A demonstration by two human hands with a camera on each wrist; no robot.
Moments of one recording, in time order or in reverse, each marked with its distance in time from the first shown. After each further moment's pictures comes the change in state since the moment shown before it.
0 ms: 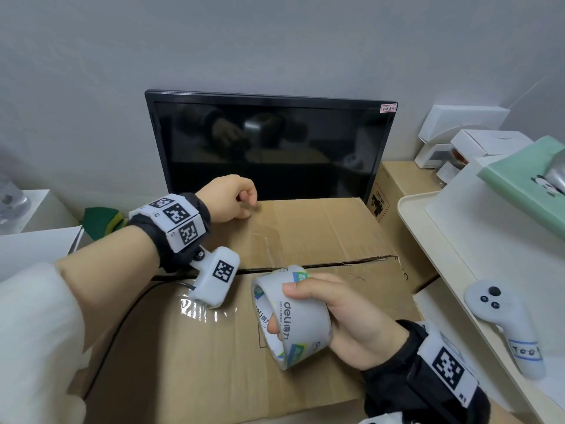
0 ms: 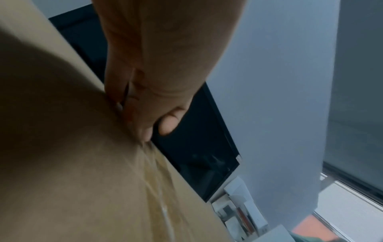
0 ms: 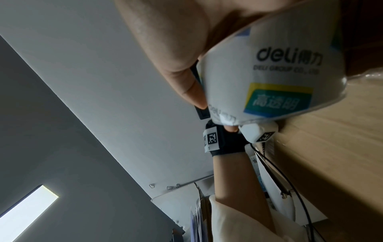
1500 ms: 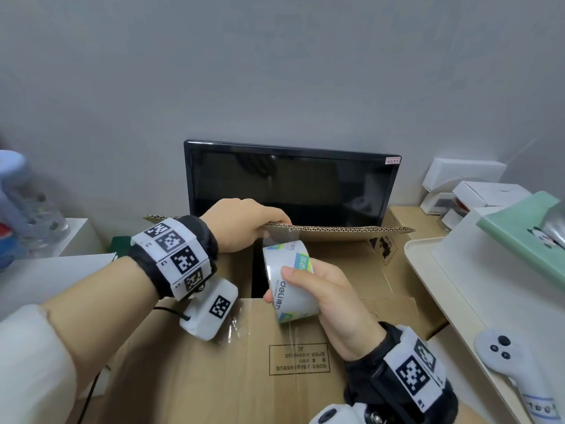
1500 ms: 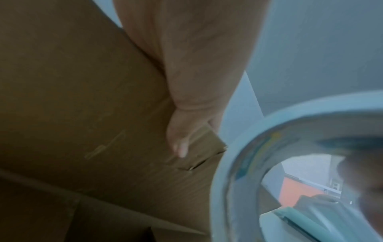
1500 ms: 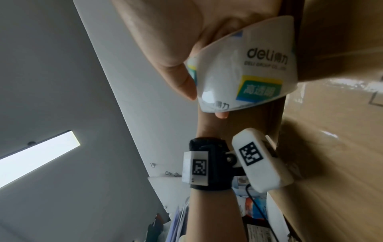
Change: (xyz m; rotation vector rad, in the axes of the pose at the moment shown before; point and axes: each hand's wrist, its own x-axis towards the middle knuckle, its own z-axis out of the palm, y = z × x) left_hand -0.039 0.035 -0.044 0.430 0.052 0.221; right_hand 0.025 -0.022 0.015 -0.237 0.090 -0.355
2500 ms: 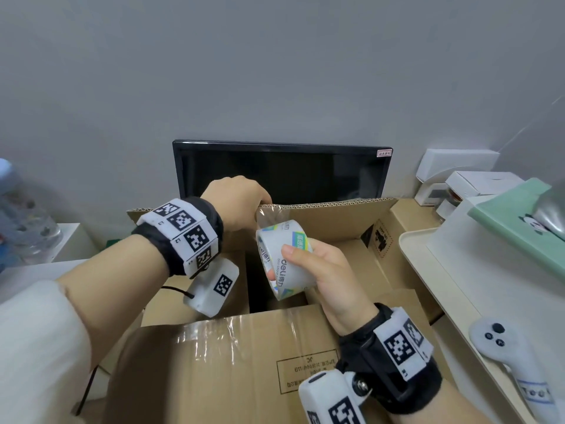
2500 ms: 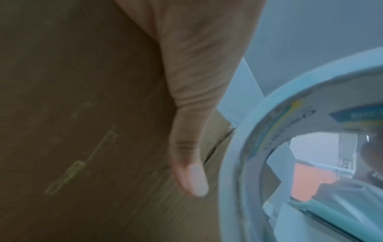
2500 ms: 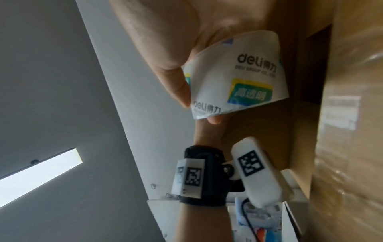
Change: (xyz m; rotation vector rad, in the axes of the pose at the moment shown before) left_hand 0.023 0.009 -0.020 0.017 -0.065 -0.194; right_hand 0.012 -0.004 -0.014 0.028 0.076 -0.146
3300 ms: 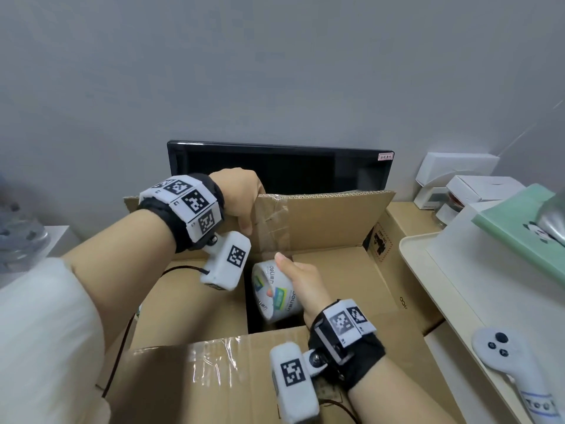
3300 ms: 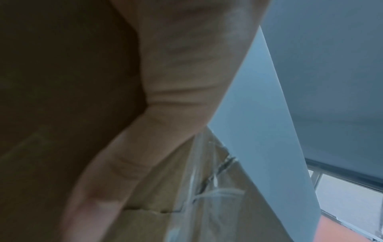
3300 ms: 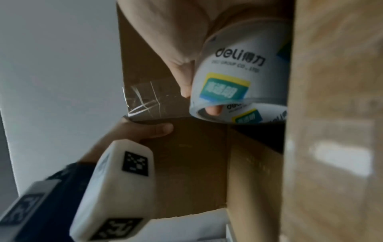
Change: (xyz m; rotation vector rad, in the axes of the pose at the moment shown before) left_hand 0.029 -0.012 -0.015 -0.101 -0.187 -0.100; right_hand 0.053 0.067 -0.010 -0.068 0.233 0.322
